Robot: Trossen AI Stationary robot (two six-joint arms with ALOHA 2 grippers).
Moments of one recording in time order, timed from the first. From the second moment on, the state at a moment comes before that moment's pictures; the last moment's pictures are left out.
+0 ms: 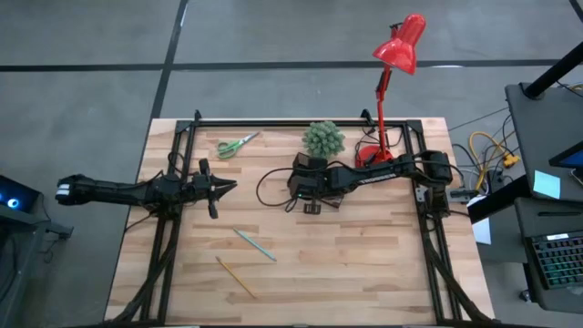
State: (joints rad) left arm -0.03 0.33 0.04 0.17 -0.32 0.03; right arm 0.00 1.94 1.39 -0.65 0.44 -0.02
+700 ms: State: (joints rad) left arm -0.03 0.33 0.04 0.17 -0.32 0.03; right arm 0.00 1.94 1.39 -0.65 0.43 0.06
